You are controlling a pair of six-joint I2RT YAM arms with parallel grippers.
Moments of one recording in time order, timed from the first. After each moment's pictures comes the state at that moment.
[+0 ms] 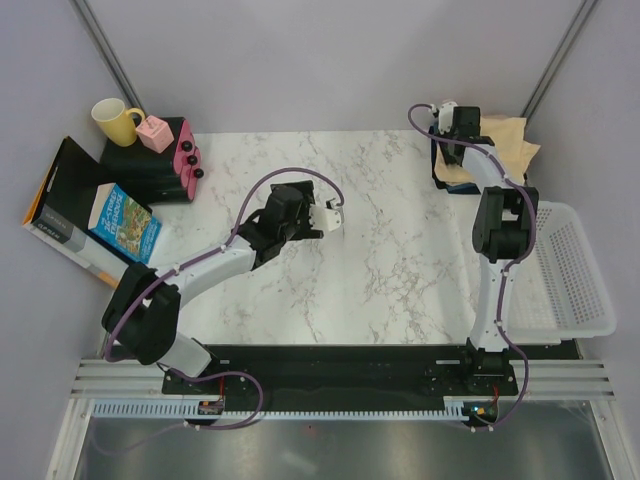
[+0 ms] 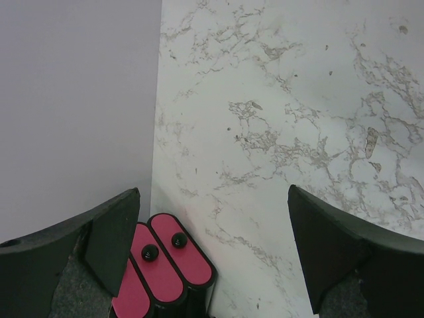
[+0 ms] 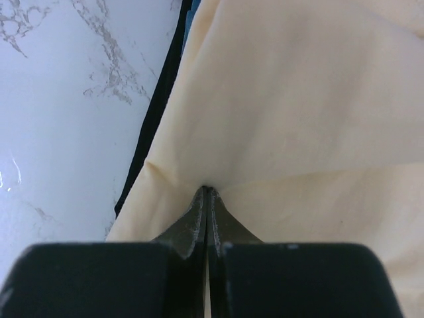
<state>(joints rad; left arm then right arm) -0.65 1.50 0.97 0.01 -0.25 1.05 -0.02 2.34 2.01 -0.37 0.09 -0.39</state>
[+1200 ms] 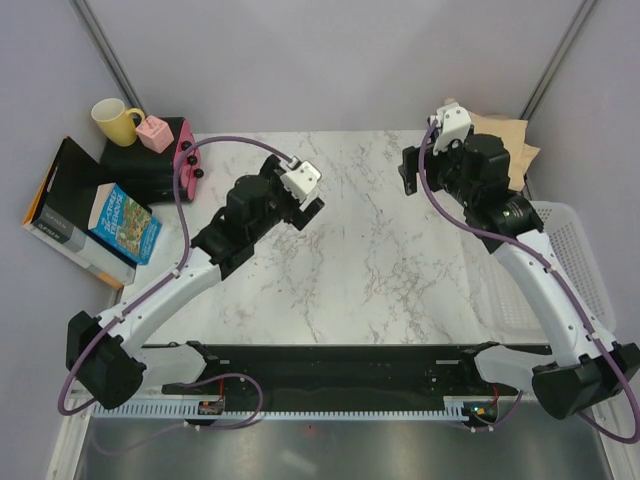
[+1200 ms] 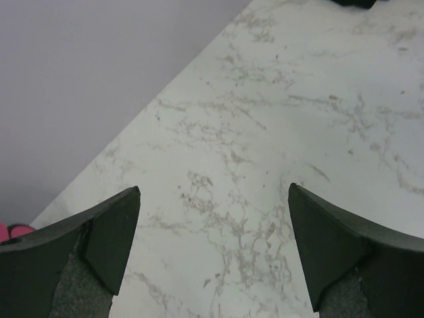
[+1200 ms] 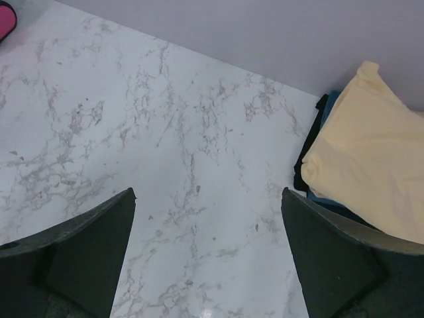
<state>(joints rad) -0.65 1.23 1.07 -0.02 -0.06 0.41 0.34 1.22 1.36 -0.39 -0.02 -0.07</state>
